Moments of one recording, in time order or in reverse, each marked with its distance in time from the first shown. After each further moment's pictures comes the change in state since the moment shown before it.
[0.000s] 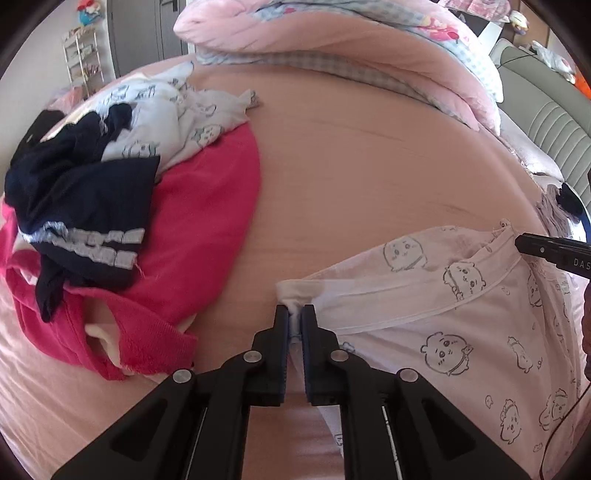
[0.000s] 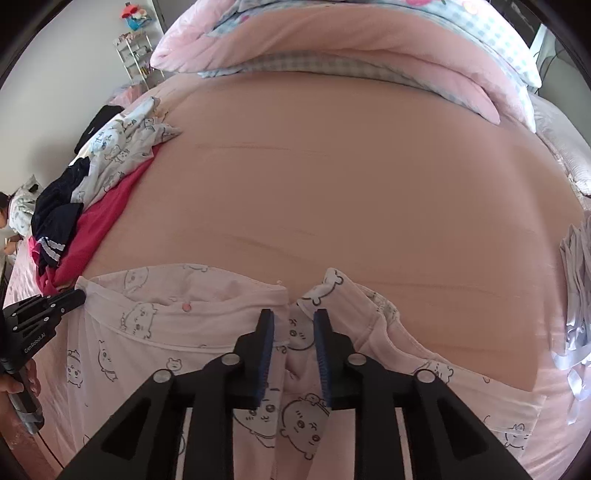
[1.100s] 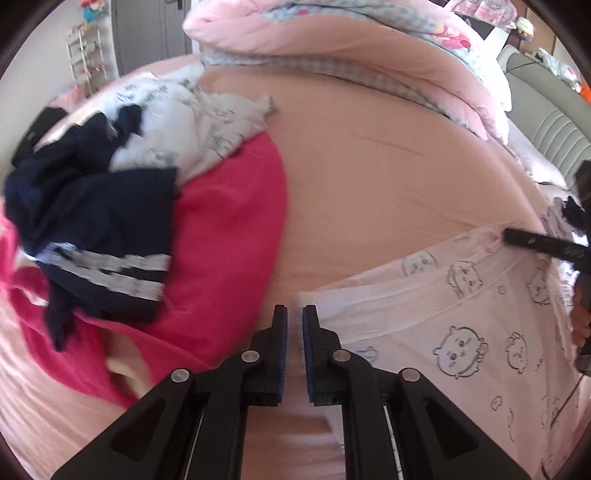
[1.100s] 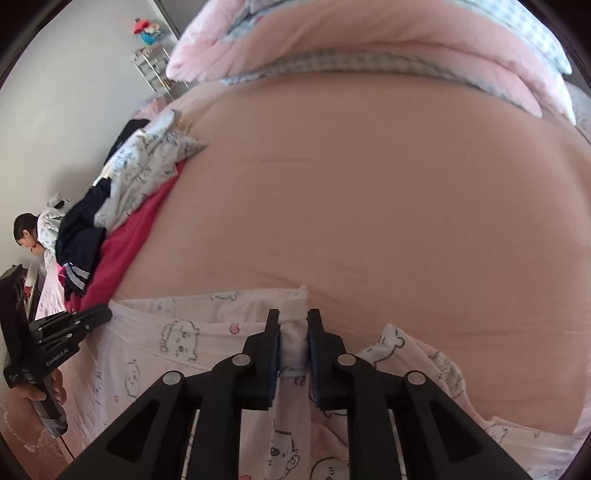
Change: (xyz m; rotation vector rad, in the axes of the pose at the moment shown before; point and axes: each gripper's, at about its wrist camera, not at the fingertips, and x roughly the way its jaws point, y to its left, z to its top) left arm -0.013 0.018 0.019 0.007 -0.032 0.079; right arm 0.012 0.004 0.037 0.016 -0.076 0.158
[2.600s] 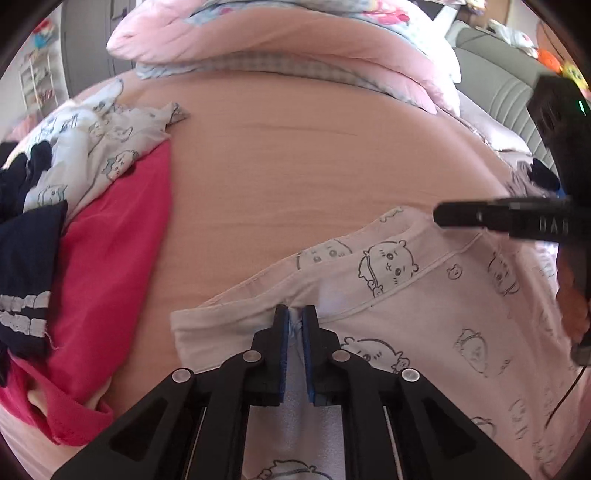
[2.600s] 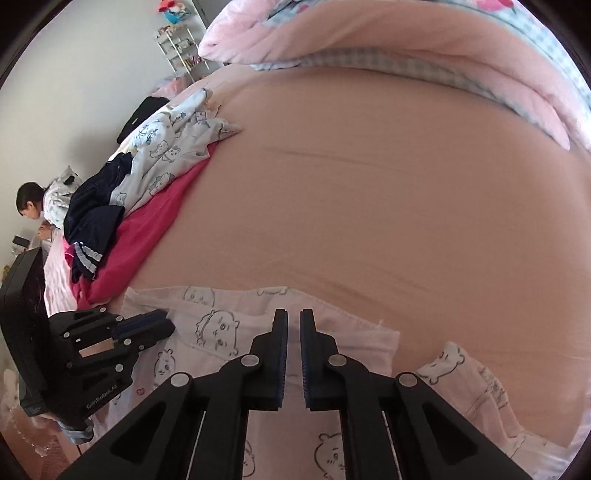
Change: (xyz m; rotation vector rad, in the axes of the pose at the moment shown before) left arm 0.022 -0.055 0.000 0.108 -0.010 -0.196; right arm 0.025 0.049 0.000 -0.095 0.088 0.013
